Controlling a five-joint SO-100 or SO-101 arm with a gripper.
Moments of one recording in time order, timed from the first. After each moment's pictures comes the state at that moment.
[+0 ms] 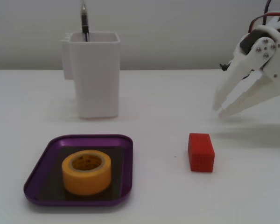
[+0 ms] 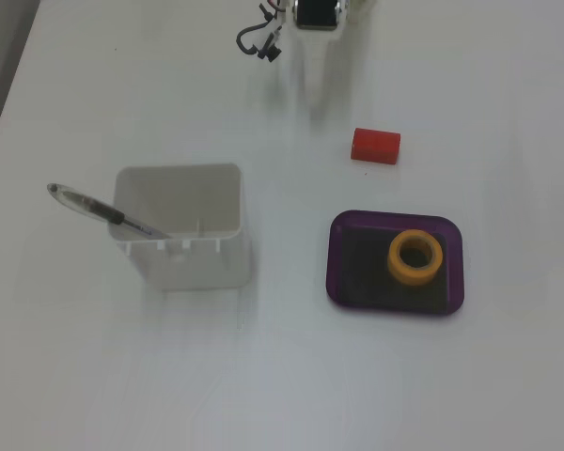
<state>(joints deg) 8.0 192.6 175.0 59.2 -5.7</state>
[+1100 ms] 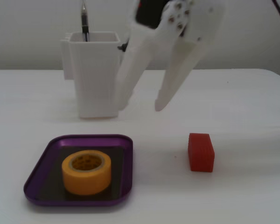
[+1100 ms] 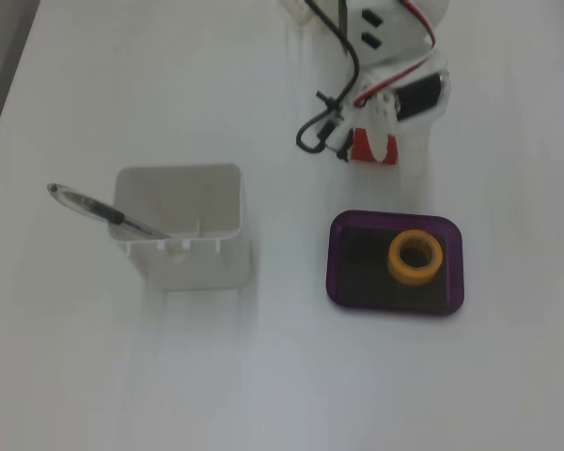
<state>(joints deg) -7.9 86.4 82.6 66.1 -26.3</state>
